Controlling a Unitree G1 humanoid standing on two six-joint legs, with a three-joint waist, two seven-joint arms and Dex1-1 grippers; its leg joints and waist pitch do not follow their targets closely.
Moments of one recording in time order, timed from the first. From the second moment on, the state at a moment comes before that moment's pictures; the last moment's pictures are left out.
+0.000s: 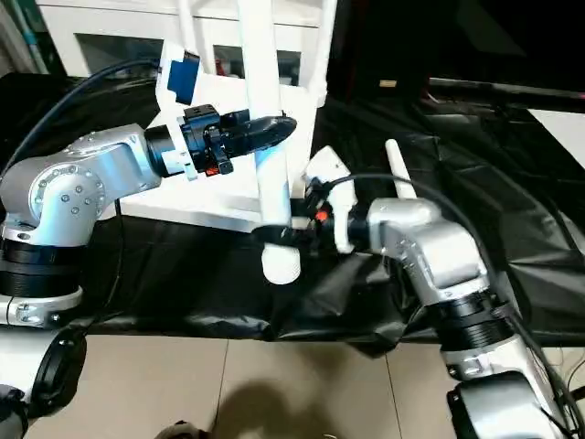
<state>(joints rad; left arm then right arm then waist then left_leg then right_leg) -0.86 0.29 0.01 0.08 -0.66 0.85 -0.72 -0.63 -0.43 0.21 0.10 0.38 0.70 0.97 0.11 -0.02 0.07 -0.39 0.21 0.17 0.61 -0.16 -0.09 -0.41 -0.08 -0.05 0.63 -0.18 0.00</state>
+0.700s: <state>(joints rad) -0.87 0.29 0.01 0.09 -0.65 0.85 -0.74 -0.63 -0.41 0.21 0.10 0.39 0.71 0.96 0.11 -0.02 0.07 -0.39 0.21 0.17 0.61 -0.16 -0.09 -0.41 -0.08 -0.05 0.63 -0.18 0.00</state>
